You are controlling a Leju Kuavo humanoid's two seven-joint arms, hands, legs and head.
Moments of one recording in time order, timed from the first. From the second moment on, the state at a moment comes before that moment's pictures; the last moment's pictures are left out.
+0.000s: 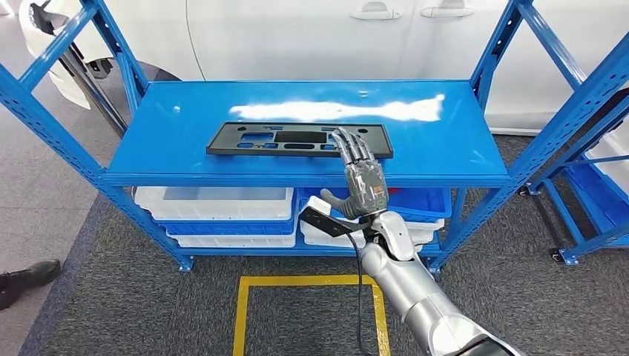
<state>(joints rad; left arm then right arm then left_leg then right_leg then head) -0.04 0.00 0.23 -0.21 0.26 0.07 -0.38 -0.60 0.11 0.40 -0.86 1.08 -0.60 -0.30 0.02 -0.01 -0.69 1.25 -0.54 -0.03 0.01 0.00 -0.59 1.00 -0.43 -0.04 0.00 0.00</state>
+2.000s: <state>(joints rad) -0.05 0.00 0.26 -0.21 0.19 0.07 -0.39 -0.81 0.36 0.90 -0.49 1.14 -0.69 -0.03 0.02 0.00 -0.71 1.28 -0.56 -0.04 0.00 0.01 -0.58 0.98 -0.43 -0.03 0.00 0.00</state>
